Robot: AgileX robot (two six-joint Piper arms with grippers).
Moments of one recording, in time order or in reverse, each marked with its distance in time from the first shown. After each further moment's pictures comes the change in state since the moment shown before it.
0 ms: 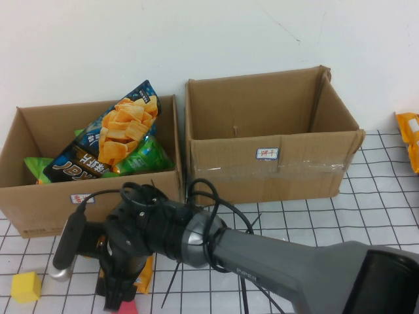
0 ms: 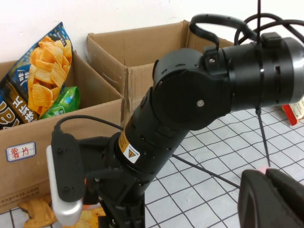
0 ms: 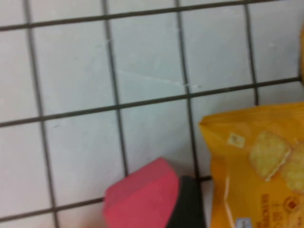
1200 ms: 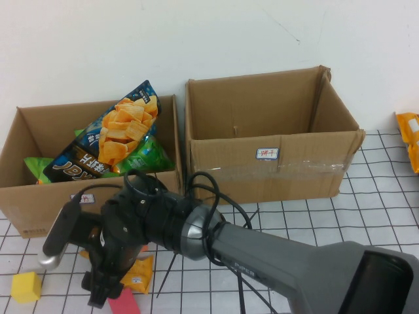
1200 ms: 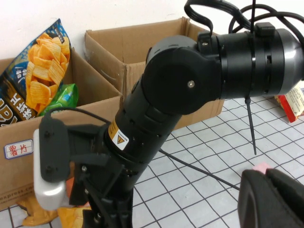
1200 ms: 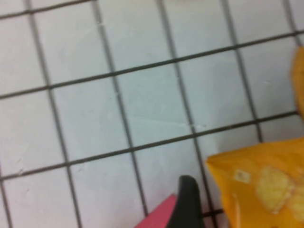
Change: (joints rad) right arm -0.017 0.036 -0.100 0.108 0.027 0.021; left arm 0.000 0.000 0.000 0.000 0.008 0.000
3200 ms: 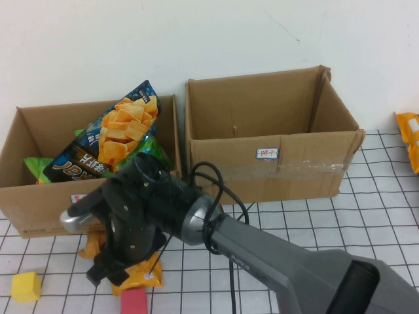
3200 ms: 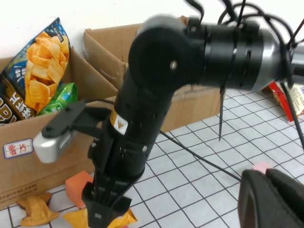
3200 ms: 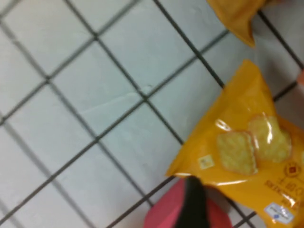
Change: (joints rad) right arm -0.033 0.142 -0.340 -0.031 0.376 0.498; left arm 0.000 0.000 0.000 -0.002 0.003 0.000
